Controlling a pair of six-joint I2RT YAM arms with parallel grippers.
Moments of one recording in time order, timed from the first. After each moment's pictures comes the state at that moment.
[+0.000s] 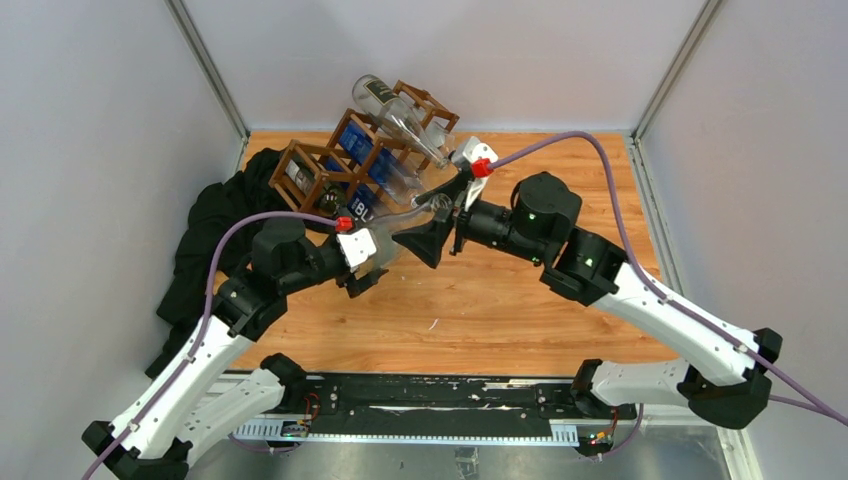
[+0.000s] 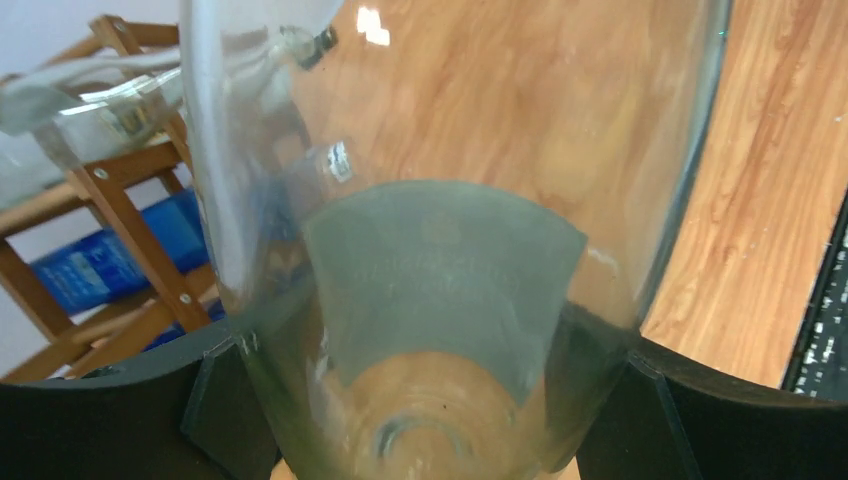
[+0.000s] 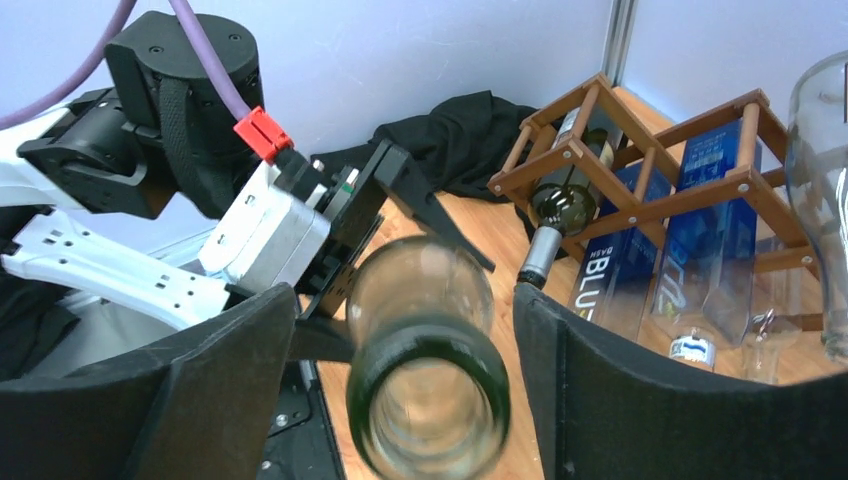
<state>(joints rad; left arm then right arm) -0.57 0.73 0.87 -0.43 0.38 0.54 1.02 1.12 1.34 -0.18 -0.17 0.13</state>
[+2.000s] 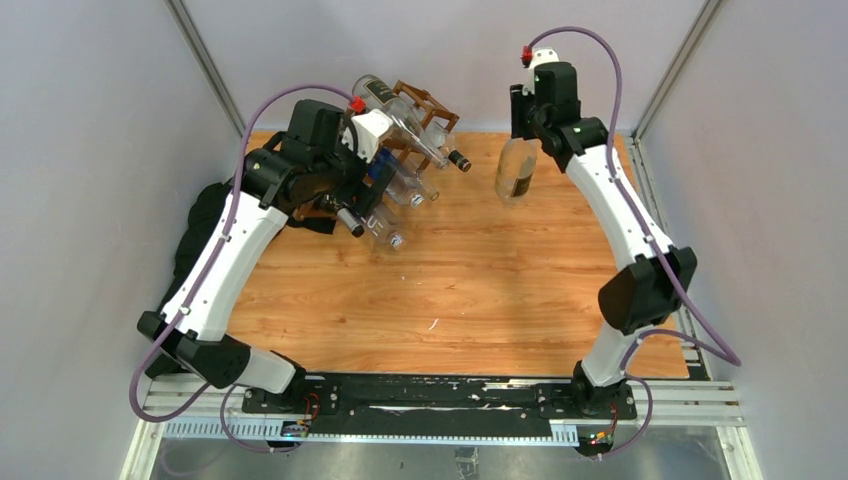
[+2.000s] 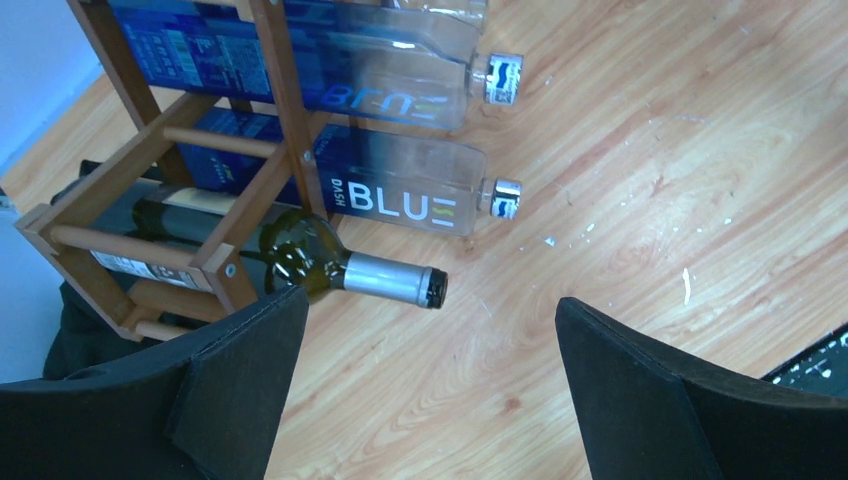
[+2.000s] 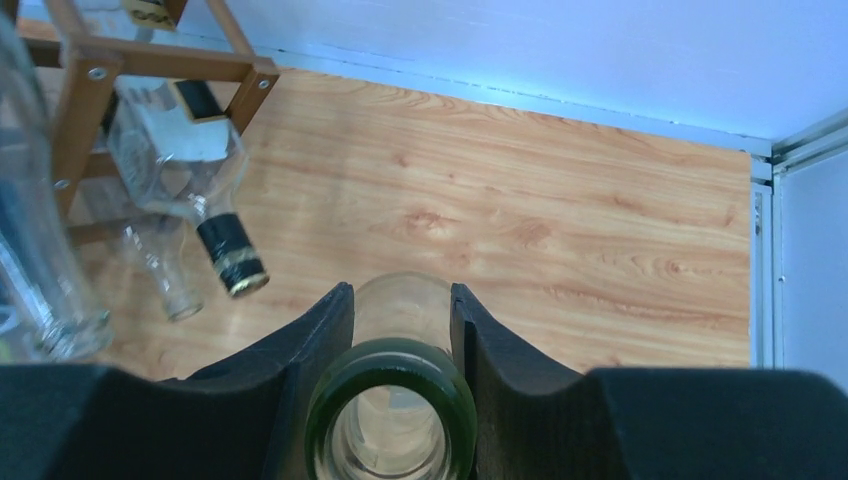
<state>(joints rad) -0.48 1.41 1.75 -1.05 0.06 0.25 0.33 1.70 1.86 -0.58 0.16 0.01</state>
